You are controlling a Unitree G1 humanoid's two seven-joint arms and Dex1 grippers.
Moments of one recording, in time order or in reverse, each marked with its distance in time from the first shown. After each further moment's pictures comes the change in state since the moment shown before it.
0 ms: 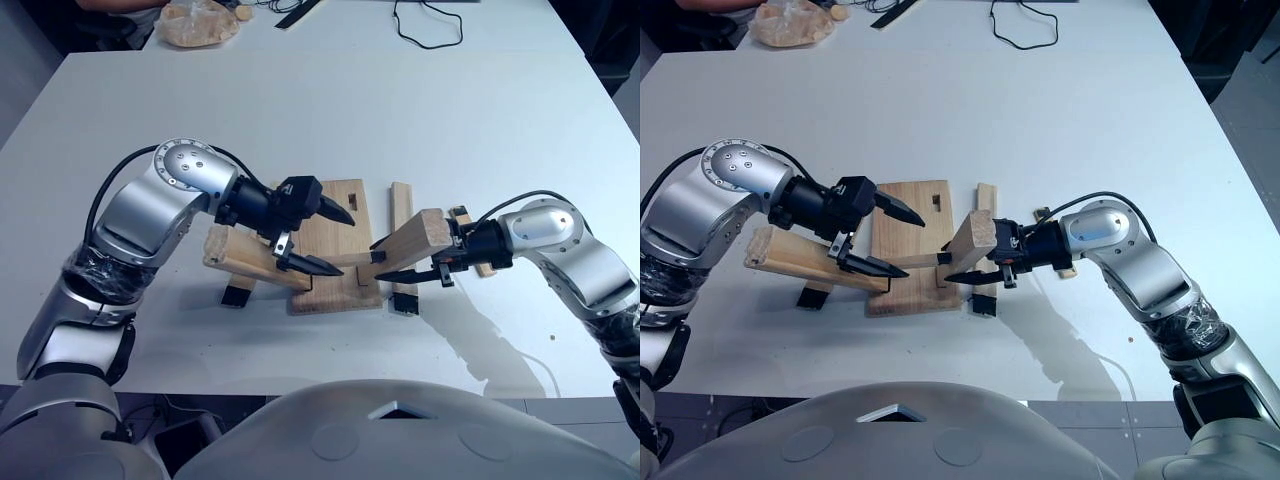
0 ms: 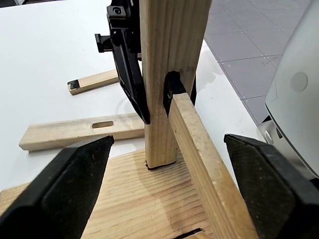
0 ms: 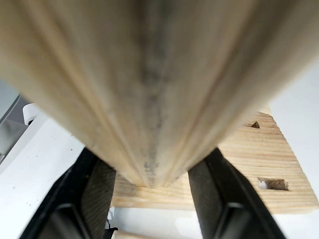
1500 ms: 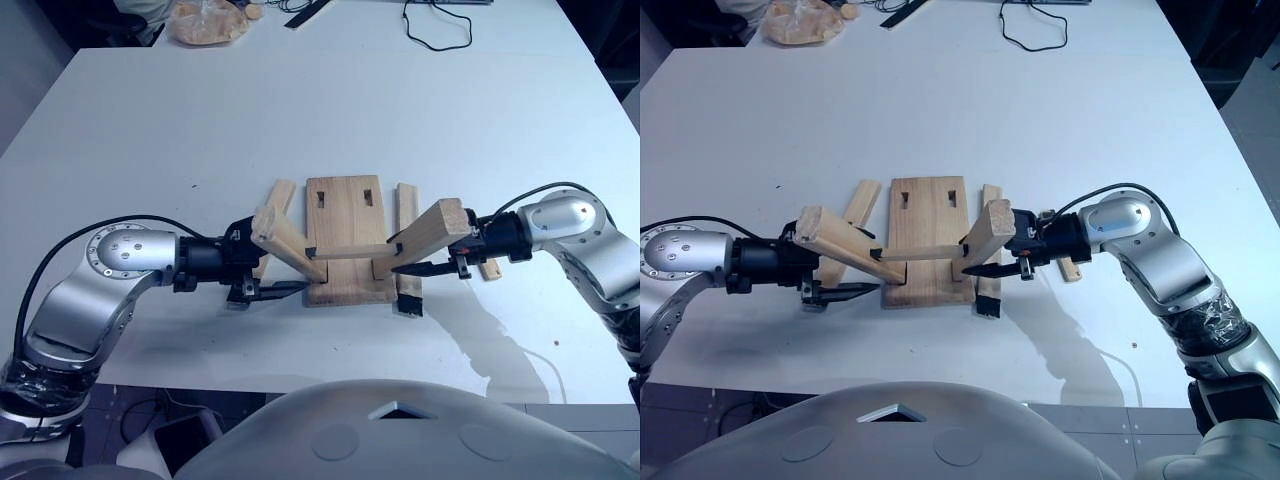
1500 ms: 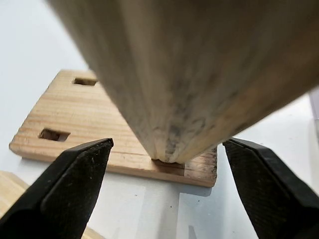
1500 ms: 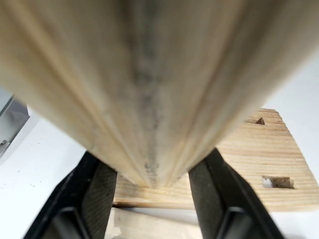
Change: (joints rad) left arm 0.536 0.112 0.309 -0.349 0.049 0.085 0.323; right arm -0.027 -0.049 -0.044 0.036 0.021 0.035 0.047
